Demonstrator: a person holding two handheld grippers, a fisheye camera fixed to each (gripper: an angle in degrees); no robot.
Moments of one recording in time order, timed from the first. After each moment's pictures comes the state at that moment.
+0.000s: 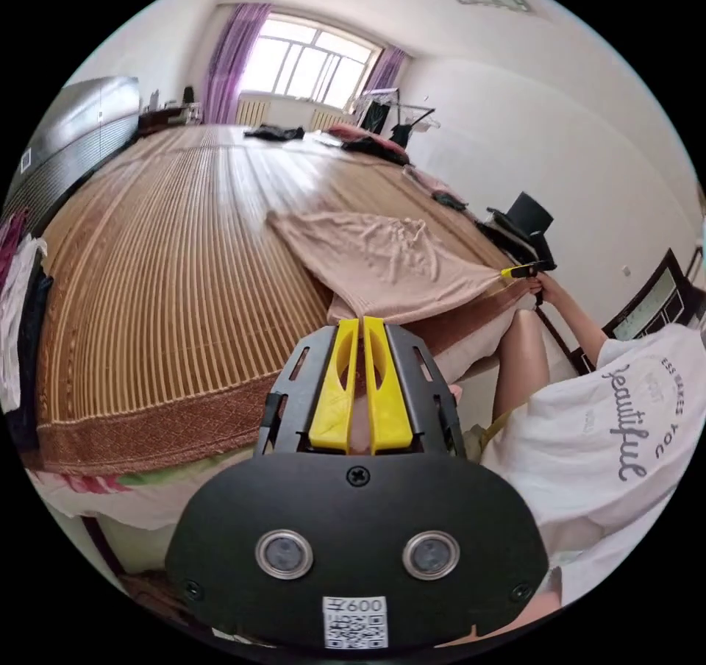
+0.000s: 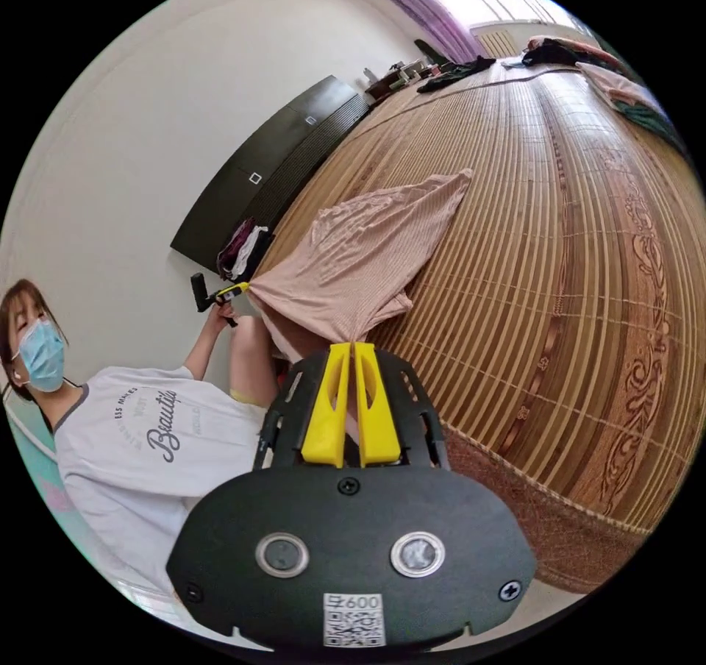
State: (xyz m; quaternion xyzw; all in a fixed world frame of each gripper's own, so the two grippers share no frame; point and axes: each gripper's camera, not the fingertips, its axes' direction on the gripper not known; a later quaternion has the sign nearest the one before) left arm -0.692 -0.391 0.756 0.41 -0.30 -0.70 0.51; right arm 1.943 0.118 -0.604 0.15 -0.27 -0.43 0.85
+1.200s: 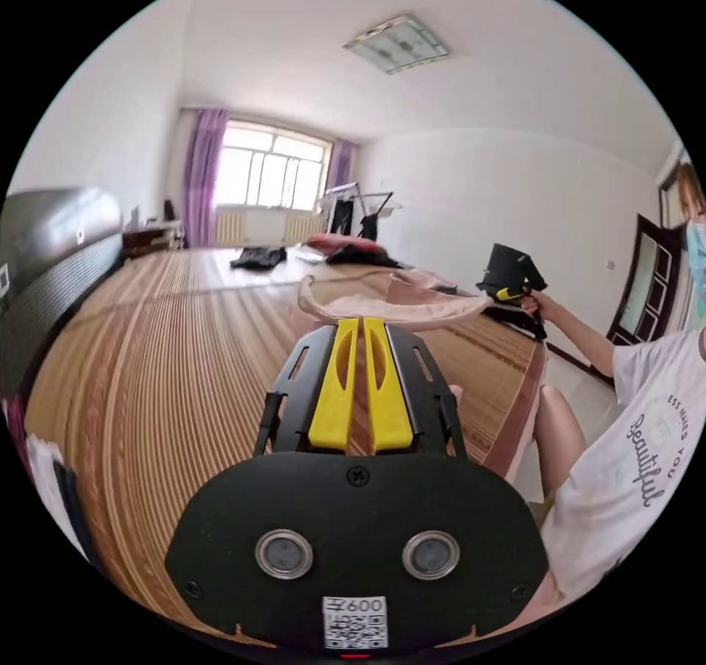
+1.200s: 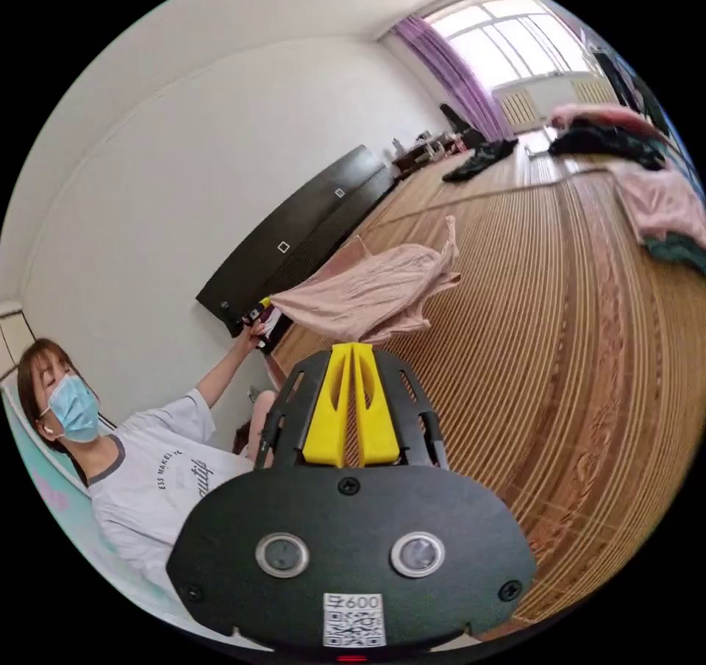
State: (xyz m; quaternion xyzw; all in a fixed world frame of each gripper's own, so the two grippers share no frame) left arm -0.764 -0.284 0.683 0.45 -0.43 -0.62 0.48; right arm 1.923 0.000 -0.718 0.22 -0.32 -0.42 0.82
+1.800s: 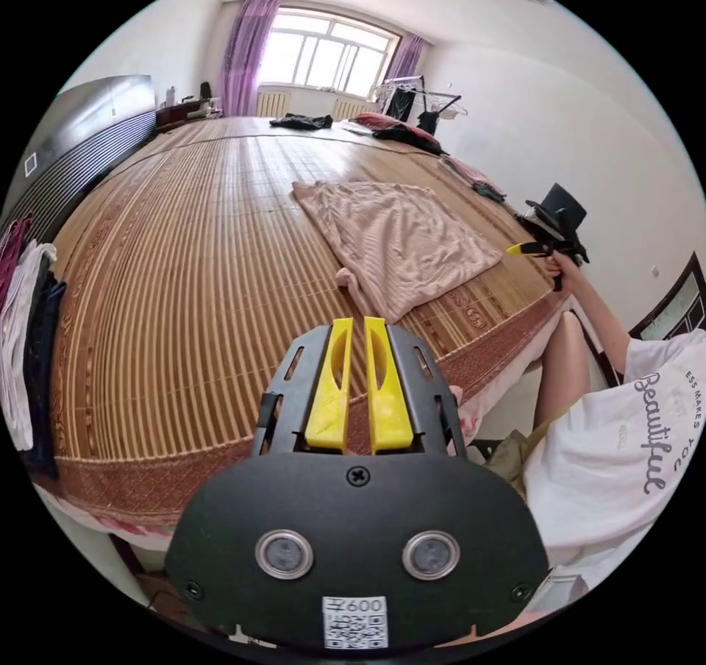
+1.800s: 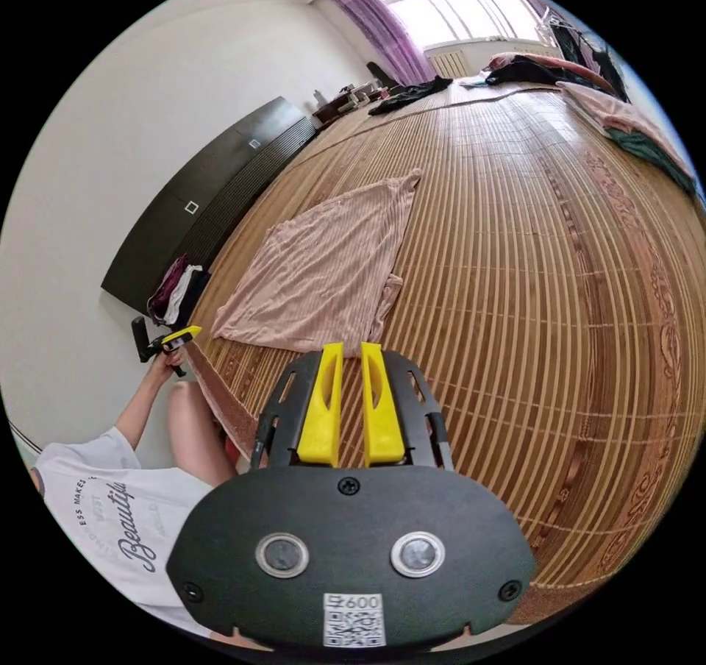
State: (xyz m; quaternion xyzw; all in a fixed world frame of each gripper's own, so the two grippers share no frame) left arm -0.771 -0.316 0.797 0.37 -0.29 -0.73 0.50; right arm 1.798 -0.024 -0.600 0.23 -0.08 -0.38 0.89
